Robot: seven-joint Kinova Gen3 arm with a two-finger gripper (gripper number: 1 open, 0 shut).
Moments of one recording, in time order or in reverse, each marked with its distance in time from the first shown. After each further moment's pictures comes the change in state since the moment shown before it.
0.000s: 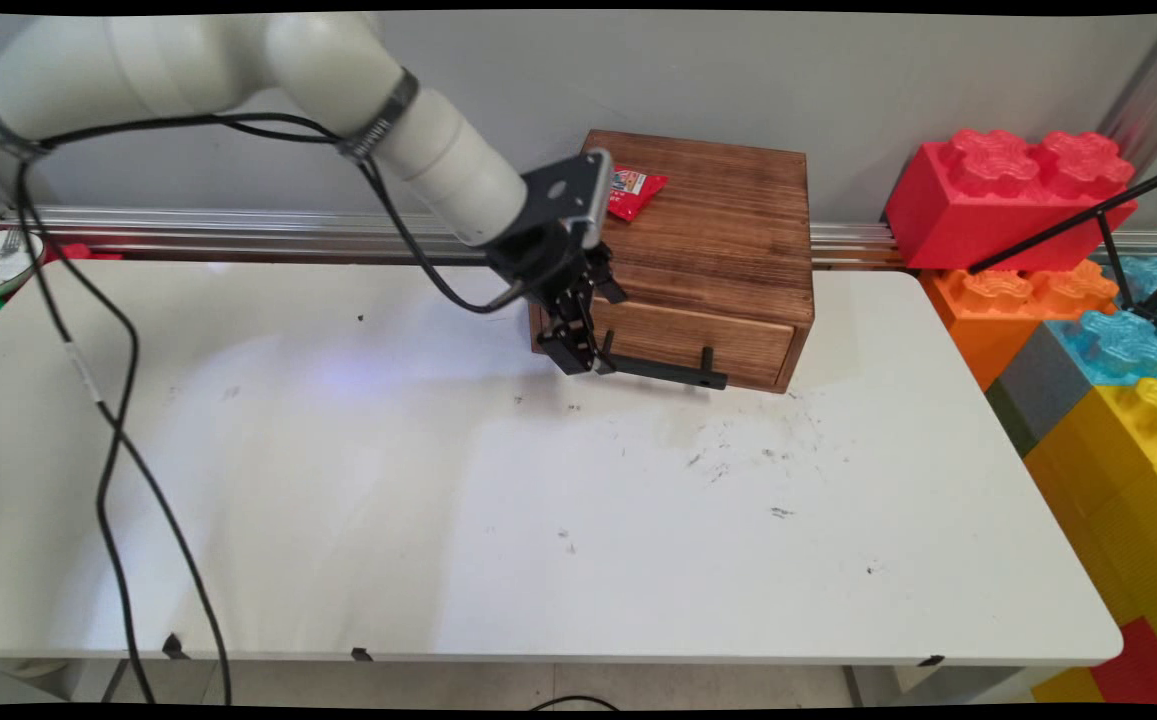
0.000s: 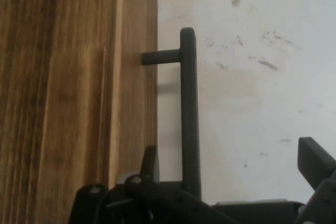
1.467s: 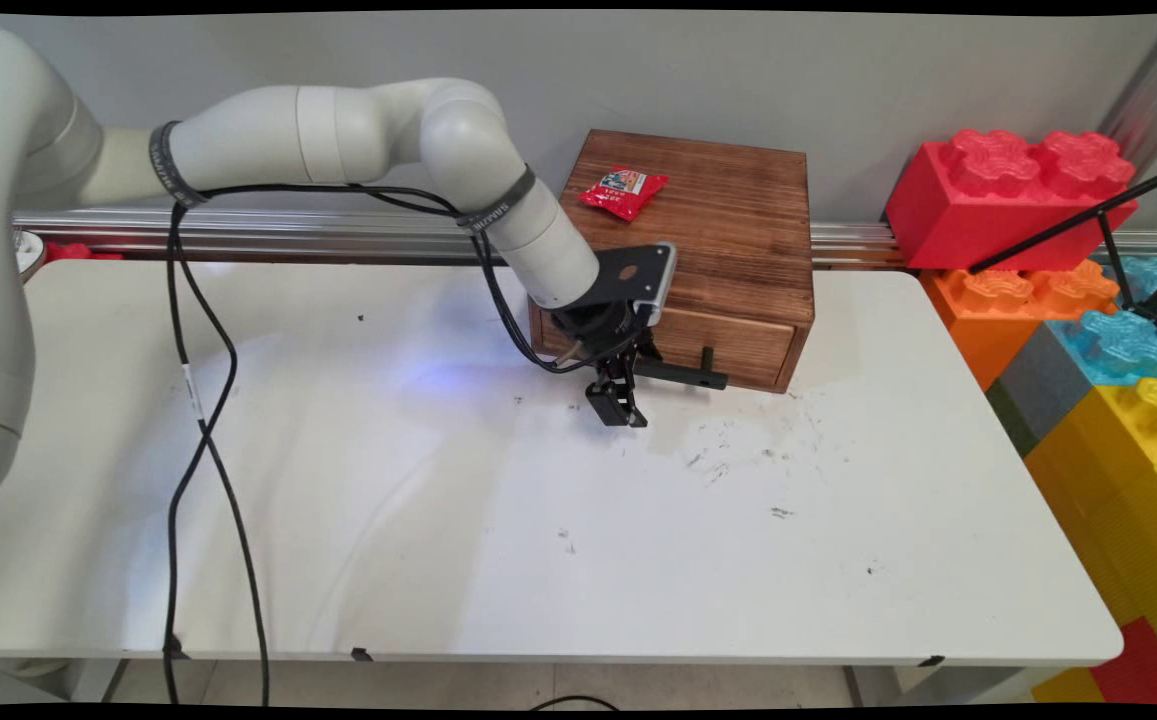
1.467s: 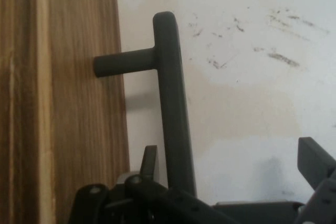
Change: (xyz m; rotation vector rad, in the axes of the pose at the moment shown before) arm 0.004 -0.014 0.110 -0.101 -0.062 0.047
